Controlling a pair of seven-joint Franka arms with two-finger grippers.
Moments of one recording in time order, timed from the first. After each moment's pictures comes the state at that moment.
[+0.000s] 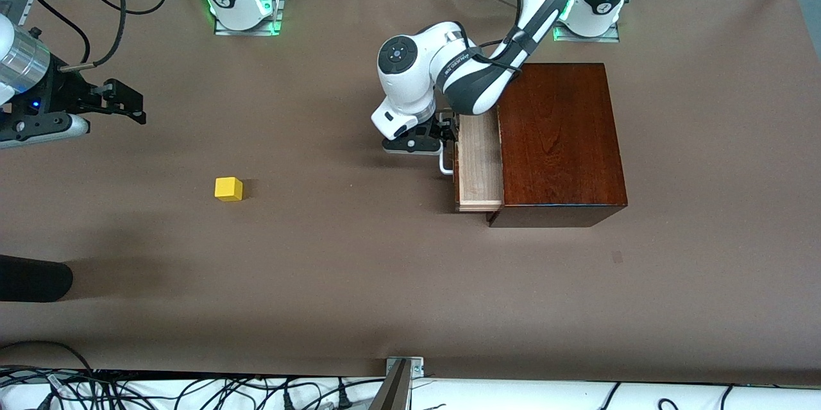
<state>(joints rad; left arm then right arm) -0.59 0.65 -0.30 -1.53 0.30 2.04 -0.92 0.08 0.07 -0.02 -1.58 0.00 1.63 -0.12</state>
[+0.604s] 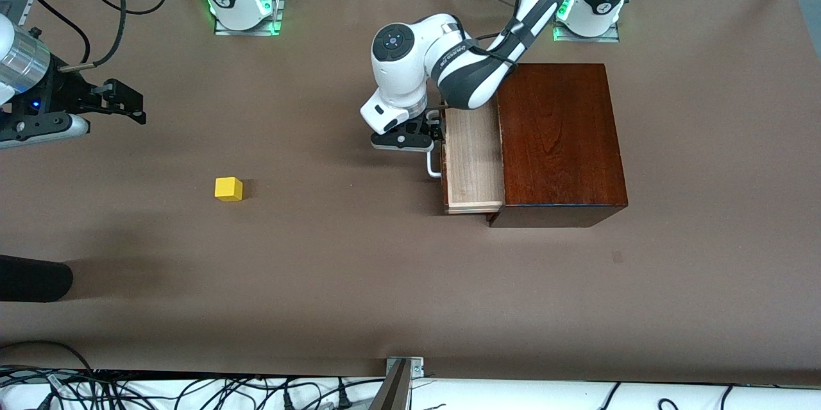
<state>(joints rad) -0.60 0.64 -0.31 -1.47 0.30 2.03 -0.93 0.08 0.07 -0.02 -1.58 0.00 1.63 -0.12</state>
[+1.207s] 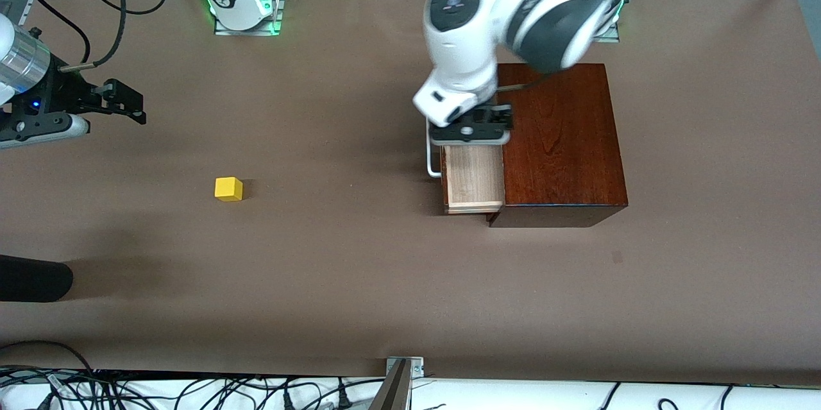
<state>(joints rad) -0.40 0.38 -0.30 -1.44 0.26 1.69 -0.67 0.08 0.07 -0.02 -1.58 0.00 1.64 -0.12</state>
